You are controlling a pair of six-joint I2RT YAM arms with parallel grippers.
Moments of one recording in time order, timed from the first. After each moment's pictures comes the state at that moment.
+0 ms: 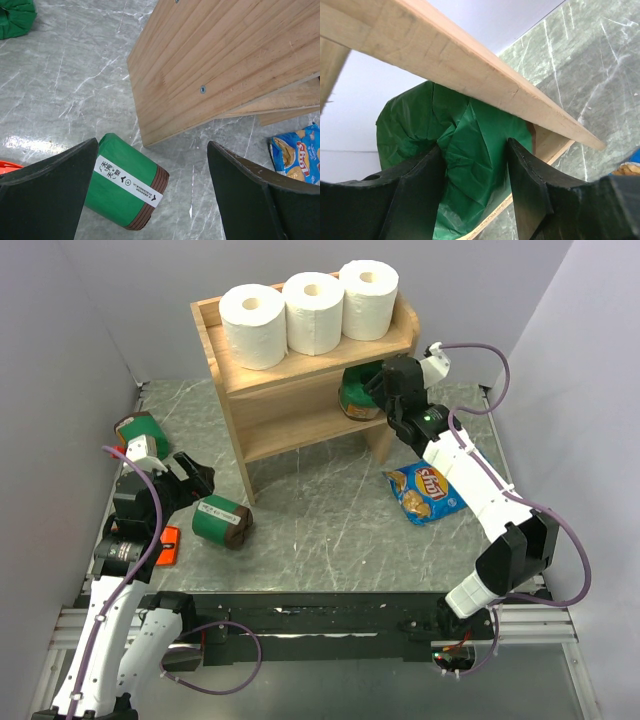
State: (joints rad) left arm -0.11 0.62 0.78 -0.48 -0.04 -0.51; right arm 0.48 1.55 1.57 -0.41 0.53 0.91
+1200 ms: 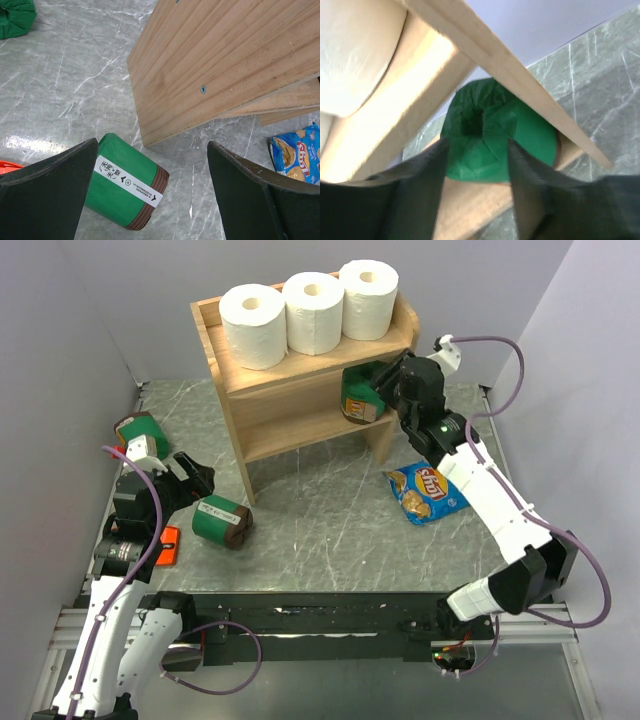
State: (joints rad) left arm -0.11 0.62 0.78 -0.48 -0.04 -0.51; right arm 0.48 1.46 1.55 -0.33 0.47 0.79
